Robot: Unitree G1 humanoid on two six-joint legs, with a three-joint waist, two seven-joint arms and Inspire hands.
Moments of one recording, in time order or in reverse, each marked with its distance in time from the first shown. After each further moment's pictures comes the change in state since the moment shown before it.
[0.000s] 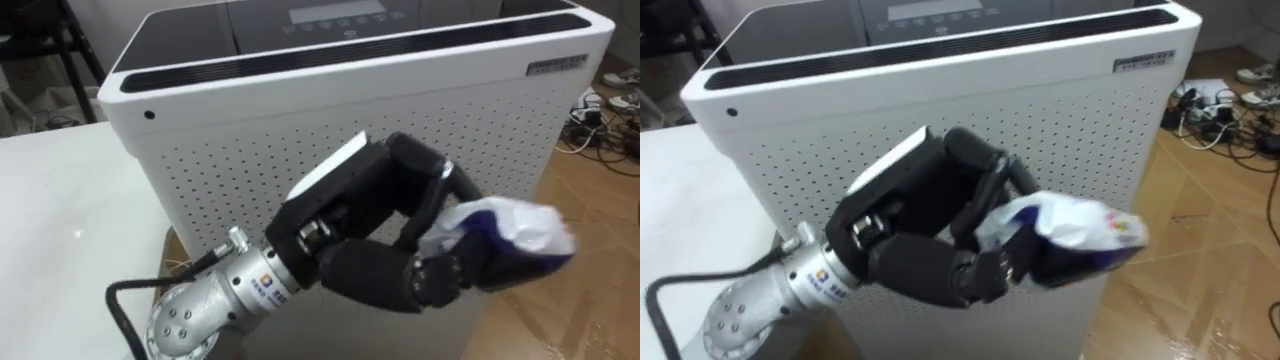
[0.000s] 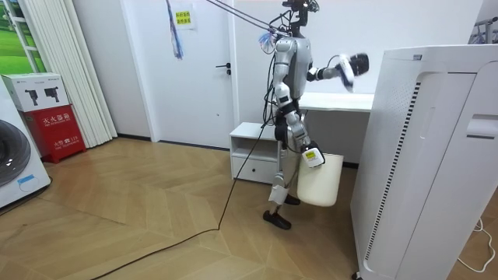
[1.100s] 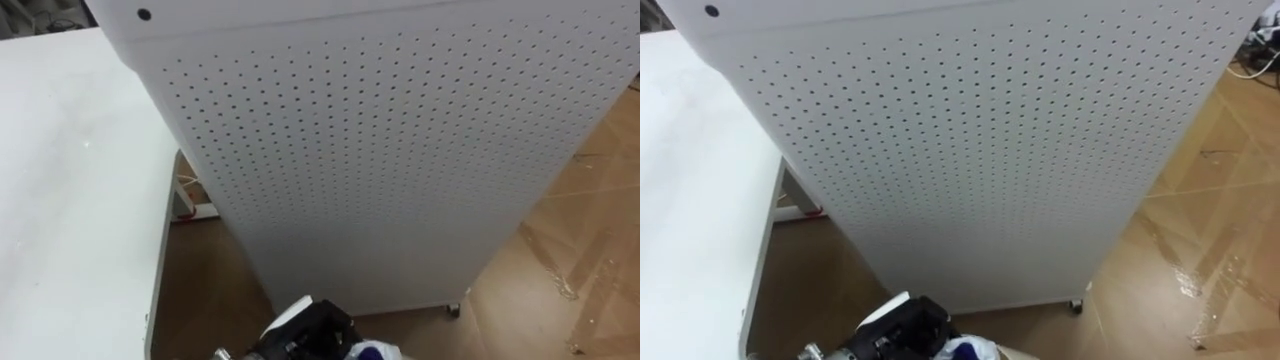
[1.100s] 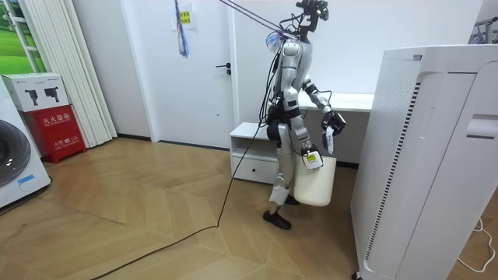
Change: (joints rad) left arm 0.082 -0.154 -0.044 0.691 0.401 -0.055 0.102; right arm -0.210 0.079 0.042 0.132 0.012 -0.025 -0.068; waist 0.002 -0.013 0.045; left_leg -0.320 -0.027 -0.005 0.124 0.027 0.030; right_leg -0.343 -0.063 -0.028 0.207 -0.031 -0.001
